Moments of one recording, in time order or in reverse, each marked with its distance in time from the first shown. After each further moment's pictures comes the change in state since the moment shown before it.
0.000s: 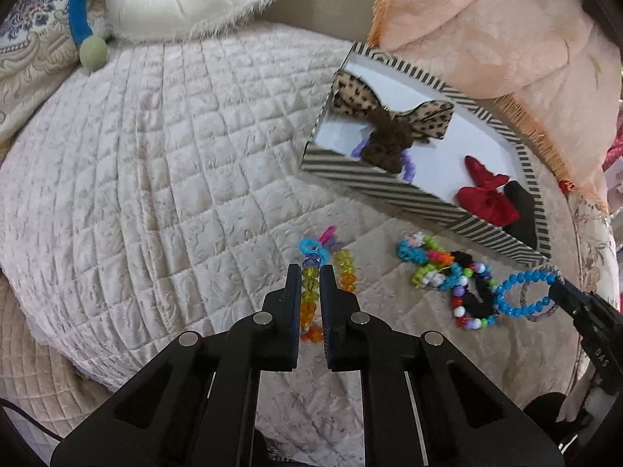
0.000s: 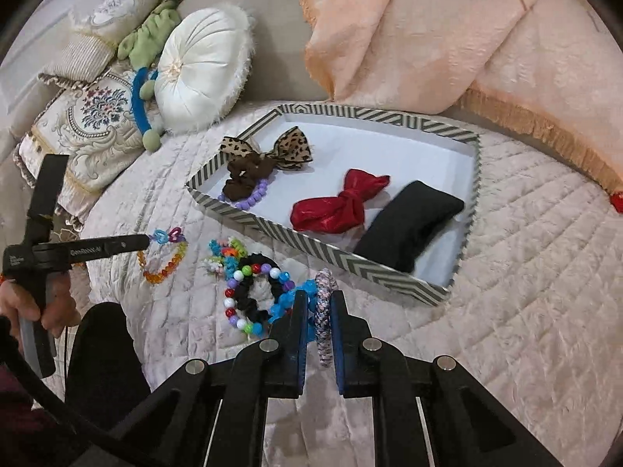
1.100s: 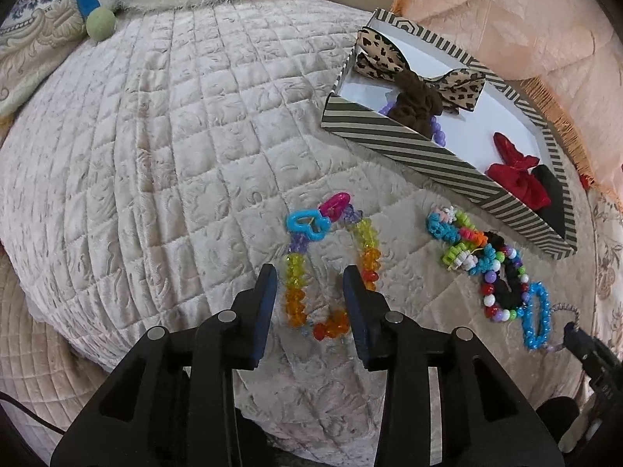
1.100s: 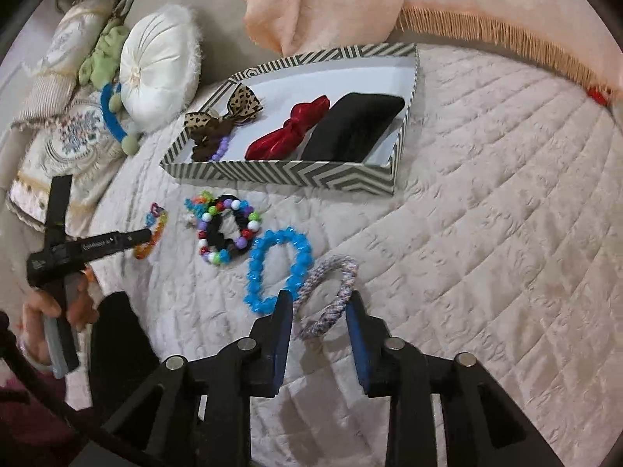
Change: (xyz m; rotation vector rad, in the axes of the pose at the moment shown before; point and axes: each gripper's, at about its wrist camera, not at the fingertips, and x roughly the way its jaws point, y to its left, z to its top) left arm 0.027 0.002 -0.011 -0.040 0.086 0.061; right arm -0.011 -0.040 -0.050 0.195 0.117 0.030
